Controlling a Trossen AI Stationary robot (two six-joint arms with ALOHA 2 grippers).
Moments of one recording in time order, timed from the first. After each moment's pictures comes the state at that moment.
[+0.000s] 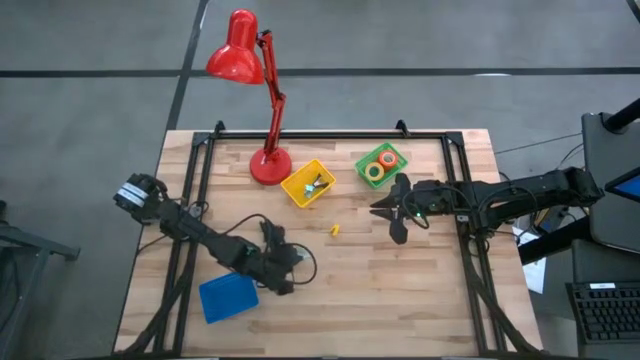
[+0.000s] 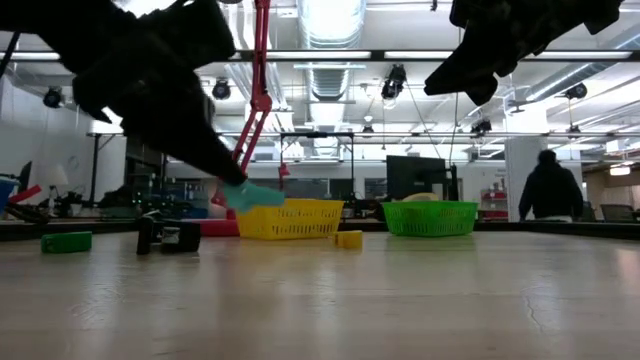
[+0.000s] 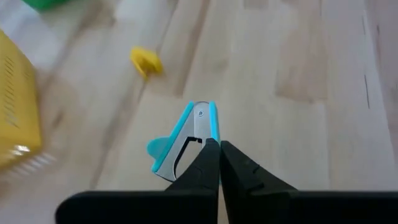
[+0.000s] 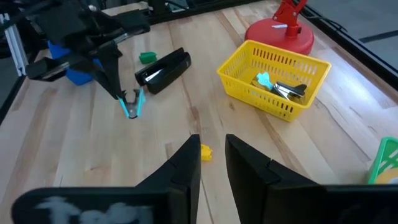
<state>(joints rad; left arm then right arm) -0.48 1.59 0.83 -0.08 -0.56 -0.45 0.05 1.00 0.63 -0.13 0.15 0.27</state>
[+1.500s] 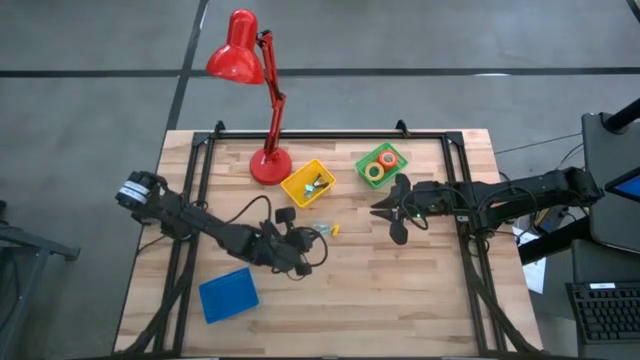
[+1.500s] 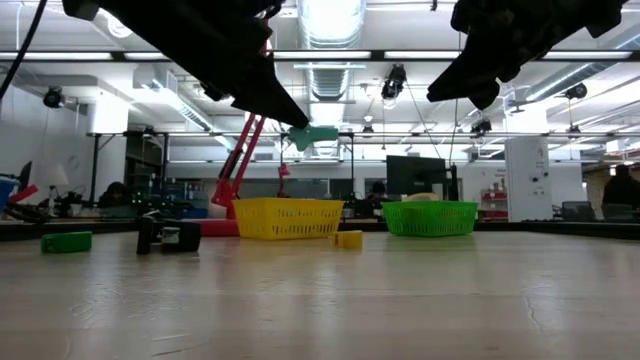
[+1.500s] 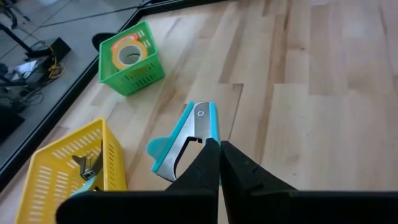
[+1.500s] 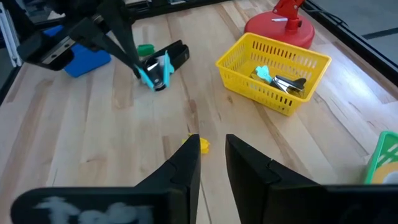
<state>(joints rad) -0.36 1.59 0.92 0.04 -0.73 -0.17 0.05 1.00 0.62 -0.14 0.15 0.26</state>
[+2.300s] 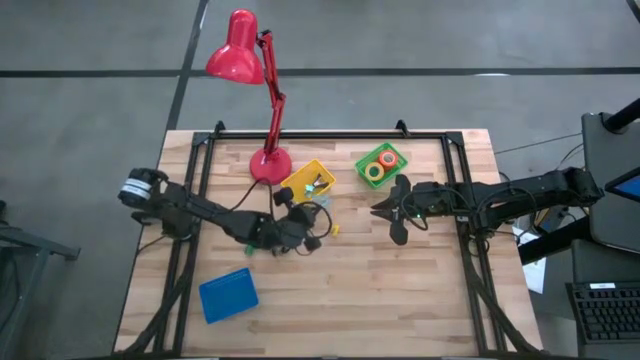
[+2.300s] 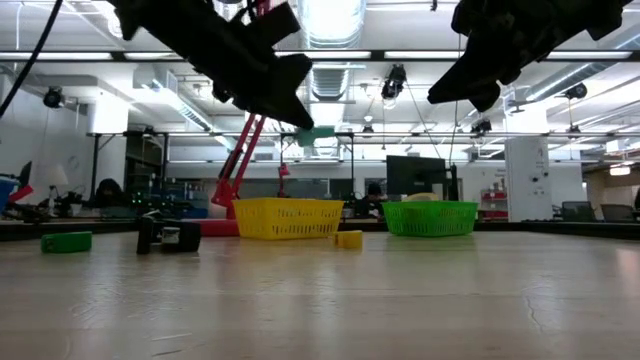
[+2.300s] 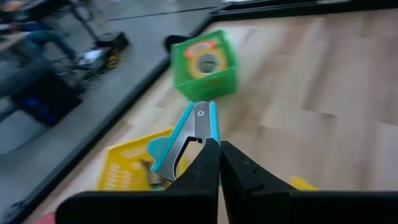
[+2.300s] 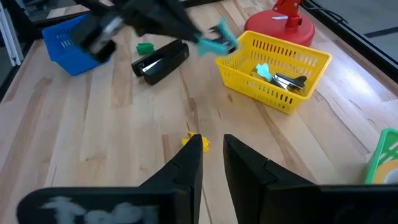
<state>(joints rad) -0.22 1.59 0.92 0.11 -0.84 -0.16 0.05 1.00 0.60 -0.12 0.15 0.26</state>
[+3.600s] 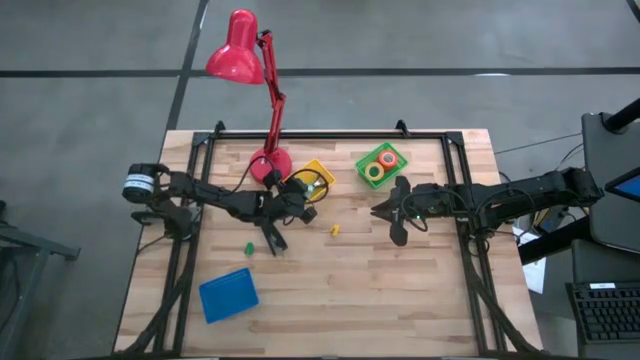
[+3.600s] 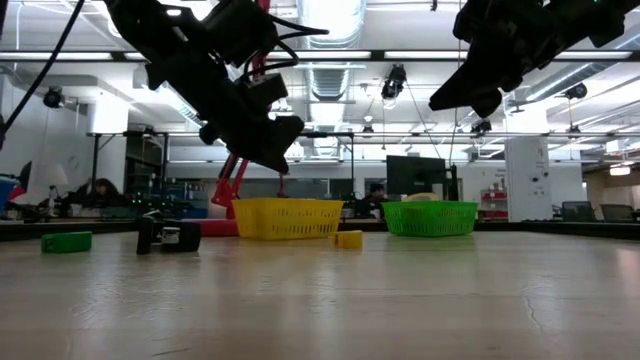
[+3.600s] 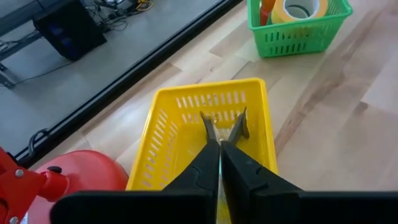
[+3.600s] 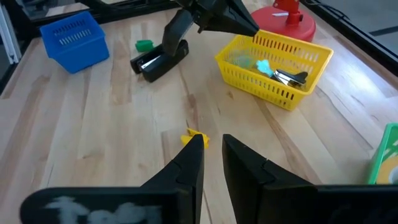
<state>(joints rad) 0.00 1.59 0.83 0.07 -0.76 -0.32 0.05 1.00 0.57 -0.09 0.15 0.26</state>
